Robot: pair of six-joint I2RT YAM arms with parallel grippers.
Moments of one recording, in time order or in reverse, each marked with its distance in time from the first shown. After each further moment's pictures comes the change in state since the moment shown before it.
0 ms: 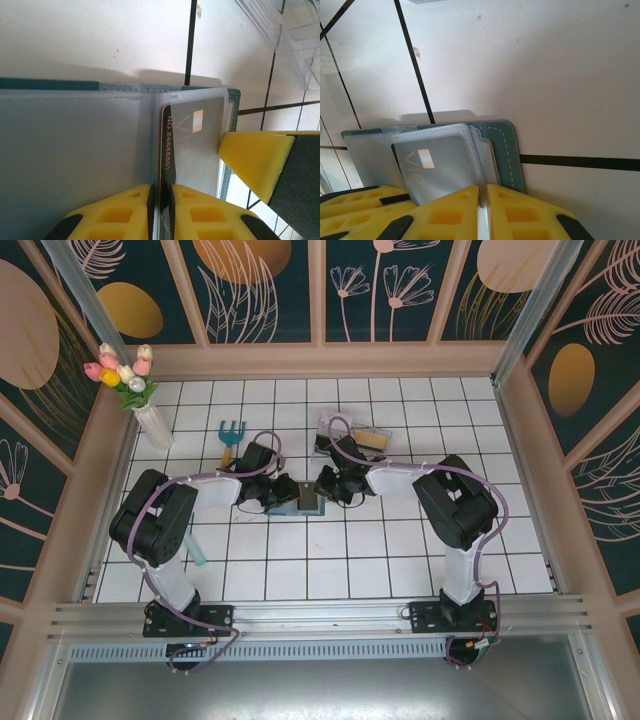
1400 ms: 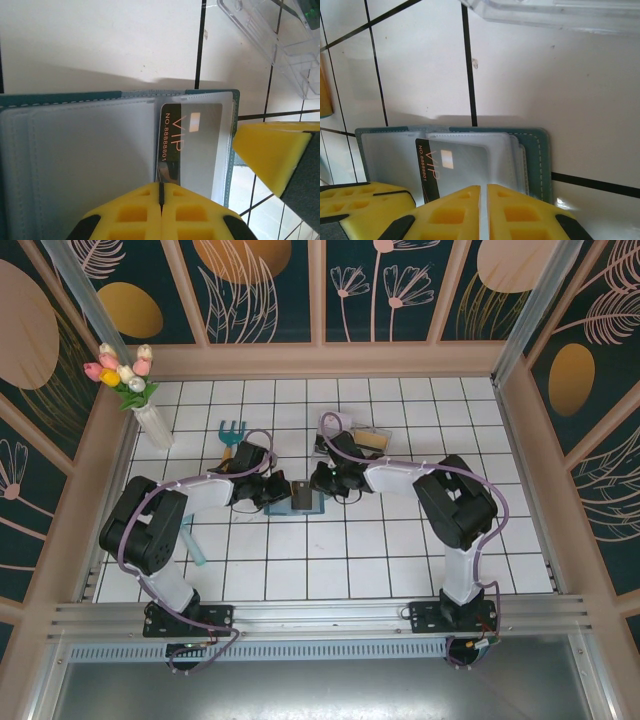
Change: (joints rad) left arm 0.035 -0.073 -0.024 -0.042 -0.043 0.032; right arm 0.013 -0.003 0.043 0.002 0.008 -0.138
